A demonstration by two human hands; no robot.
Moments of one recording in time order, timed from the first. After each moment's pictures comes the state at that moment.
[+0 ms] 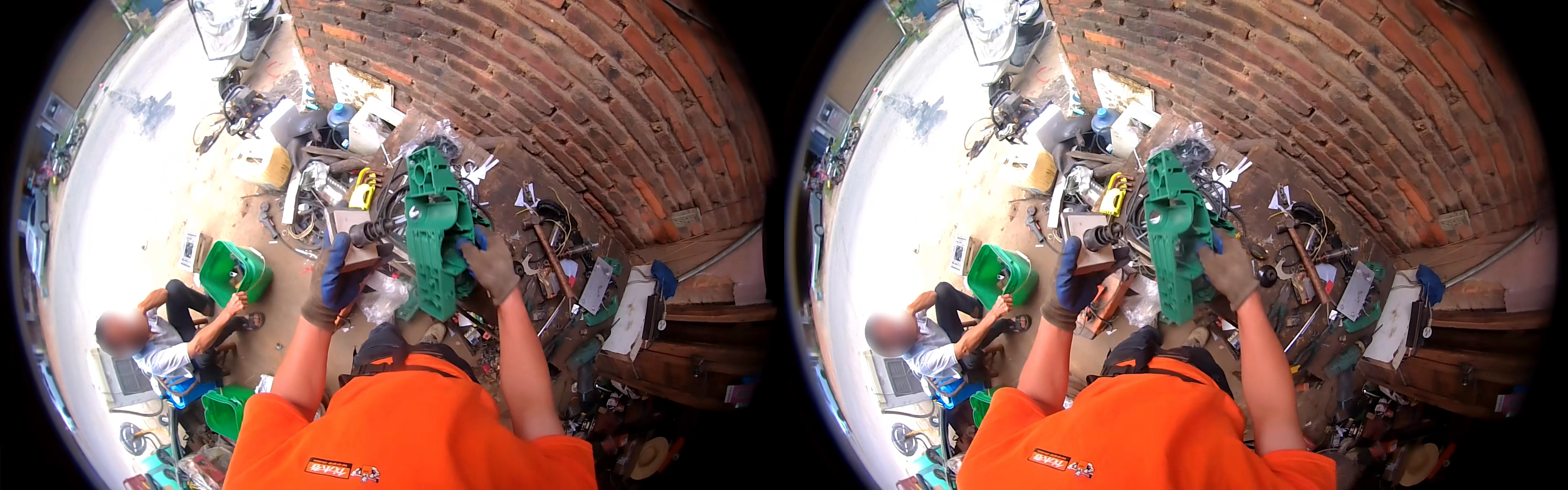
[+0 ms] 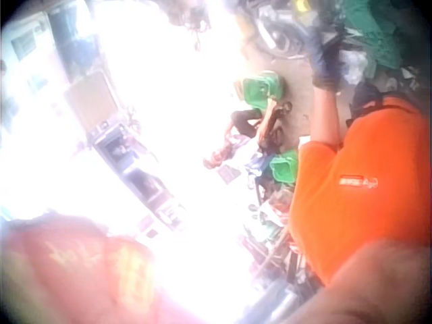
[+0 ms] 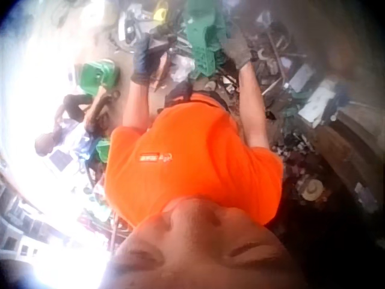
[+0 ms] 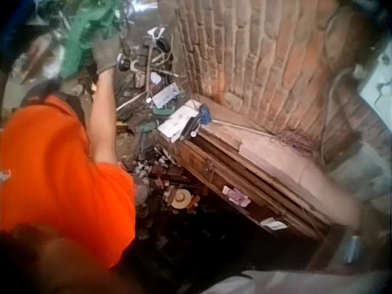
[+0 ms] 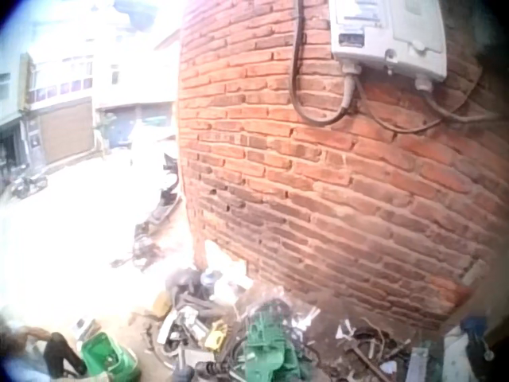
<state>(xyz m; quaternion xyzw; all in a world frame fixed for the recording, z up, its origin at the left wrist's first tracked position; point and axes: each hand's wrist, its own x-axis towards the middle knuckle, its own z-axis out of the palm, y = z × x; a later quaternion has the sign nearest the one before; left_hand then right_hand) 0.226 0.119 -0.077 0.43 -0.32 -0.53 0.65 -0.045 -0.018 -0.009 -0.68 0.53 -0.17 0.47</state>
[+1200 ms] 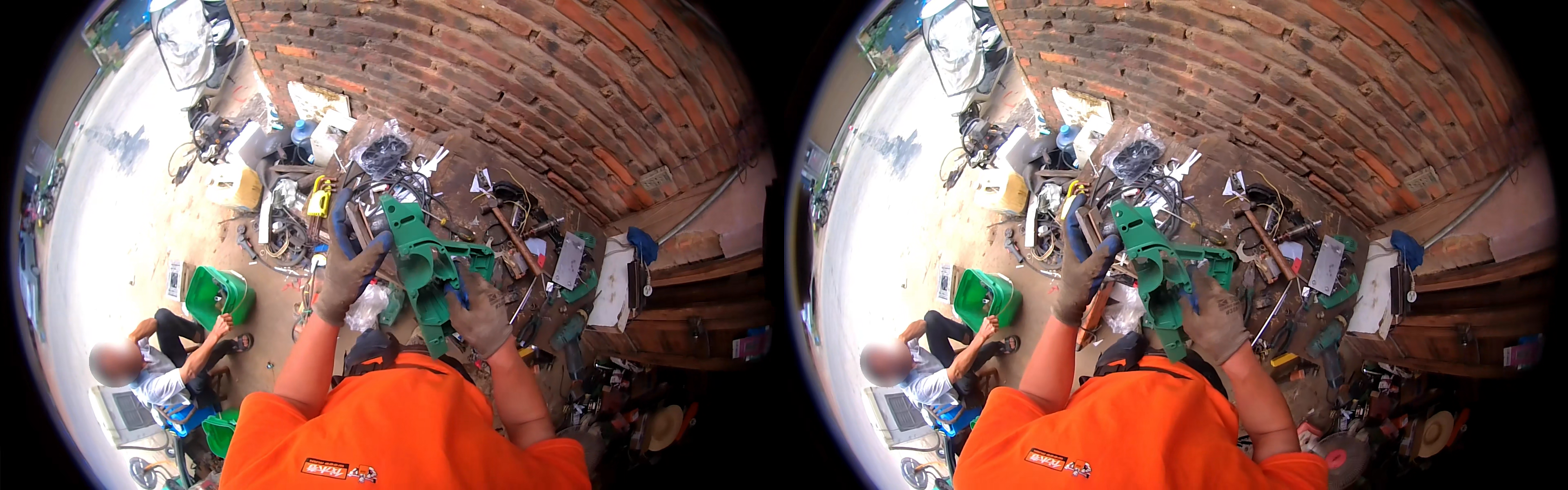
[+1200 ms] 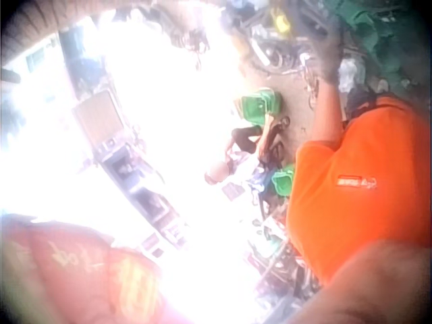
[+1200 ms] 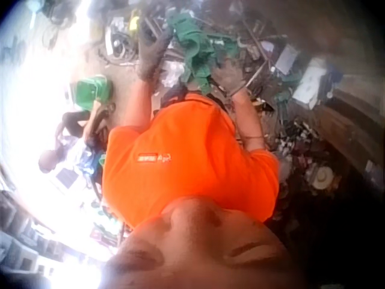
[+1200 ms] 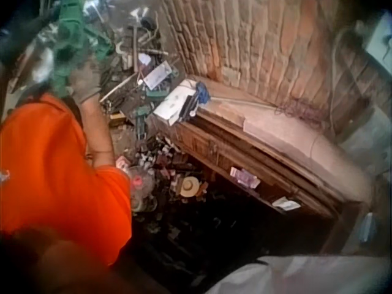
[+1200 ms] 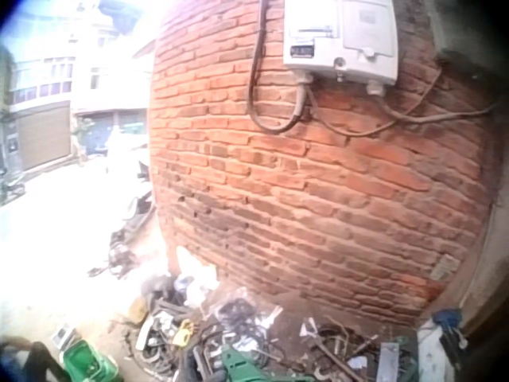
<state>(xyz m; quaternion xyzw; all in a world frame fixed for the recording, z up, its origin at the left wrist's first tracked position) 0.116 0.078 0.021 0.38 -0.34 -0.51 0.69 -0.138 0.085 0.008 -0.89 0.36 -0.26 0.07</state>
